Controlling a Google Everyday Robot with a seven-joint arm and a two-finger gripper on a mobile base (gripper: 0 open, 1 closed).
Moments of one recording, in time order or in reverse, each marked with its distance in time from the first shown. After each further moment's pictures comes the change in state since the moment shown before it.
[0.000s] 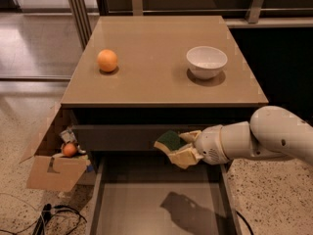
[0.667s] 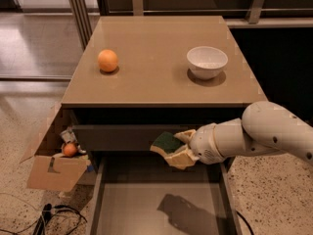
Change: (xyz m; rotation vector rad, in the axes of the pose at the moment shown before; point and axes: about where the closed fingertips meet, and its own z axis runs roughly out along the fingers) arm 0.000 0.008 0.007 -0.006 0.070 -0.106
